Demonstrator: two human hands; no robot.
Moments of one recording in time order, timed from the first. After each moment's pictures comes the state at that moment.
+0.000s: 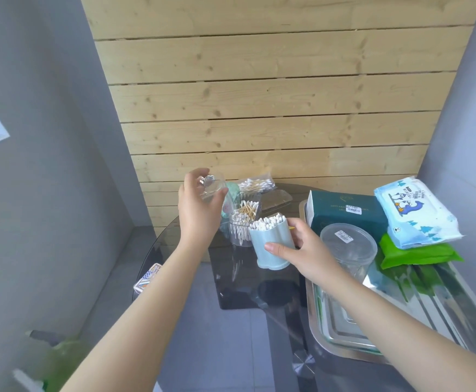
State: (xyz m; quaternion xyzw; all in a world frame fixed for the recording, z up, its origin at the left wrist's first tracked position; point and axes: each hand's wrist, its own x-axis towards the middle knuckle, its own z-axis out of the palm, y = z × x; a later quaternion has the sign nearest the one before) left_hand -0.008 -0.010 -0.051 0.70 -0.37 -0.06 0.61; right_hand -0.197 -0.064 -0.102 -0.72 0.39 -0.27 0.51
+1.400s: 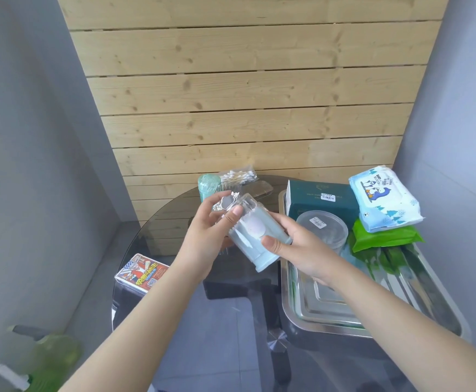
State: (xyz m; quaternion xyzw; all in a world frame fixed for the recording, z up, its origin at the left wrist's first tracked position) left_hand -0.071 0.031 -0.063 0.56 -0.40 -0.39 0.62; right_hand -0.234 -0.048 -0.080 -0.74 0.32 -0.21 0.55
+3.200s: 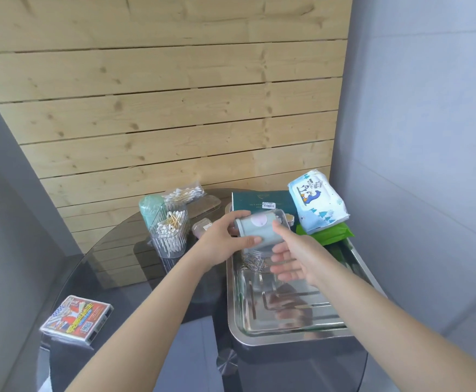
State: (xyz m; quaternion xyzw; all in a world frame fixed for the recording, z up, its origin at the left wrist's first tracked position) left_hand -0.135 -0.060 -0.077 0.60 -0.57 -0.39 0.39; right_hand -0.306 -0.083 -0.076 -0.47 0.58 -0.25 0.62
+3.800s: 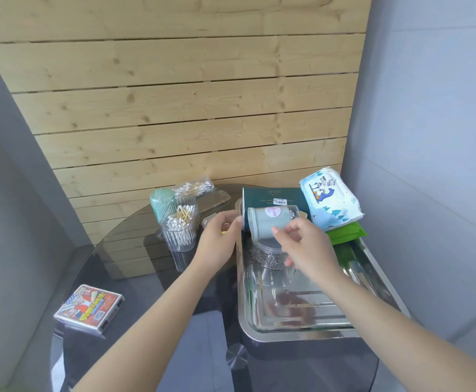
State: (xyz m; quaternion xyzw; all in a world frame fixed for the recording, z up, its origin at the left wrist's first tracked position) left_hand -0.126 -0.050 -0.095 0.66 -0.51 -0.28 0.48; right_hand -0.297 -0.072 -0.085 -0.69 0.56 -0.32 0.32
